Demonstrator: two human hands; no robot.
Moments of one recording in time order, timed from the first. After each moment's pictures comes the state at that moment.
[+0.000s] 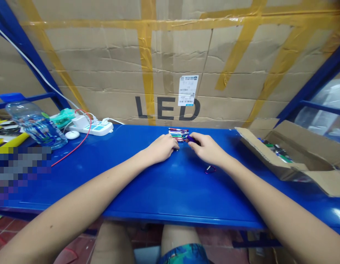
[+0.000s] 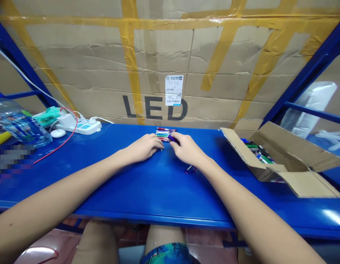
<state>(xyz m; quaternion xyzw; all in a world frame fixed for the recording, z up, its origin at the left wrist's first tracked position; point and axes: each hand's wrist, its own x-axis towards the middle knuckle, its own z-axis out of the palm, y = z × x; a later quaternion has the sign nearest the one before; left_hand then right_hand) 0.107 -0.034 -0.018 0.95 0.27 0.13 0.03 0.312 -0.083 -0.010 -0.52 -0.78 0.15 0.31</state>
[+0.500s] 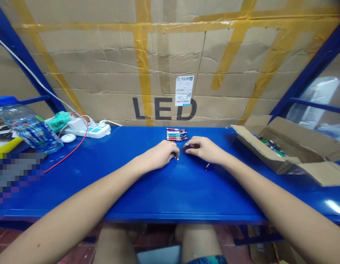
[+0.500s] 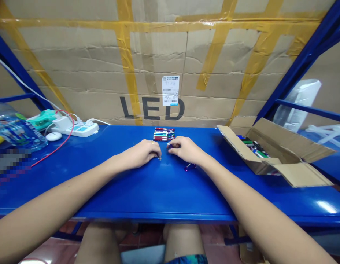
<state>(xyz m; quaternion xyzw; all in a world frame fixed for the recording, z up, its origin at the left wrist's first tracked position) 0.099 -0.051 -0.019 0.95 0.23 0.14 0.12 0.325 -0.078 -0.024 -0.52 -0.79 0.18 0.26</state>
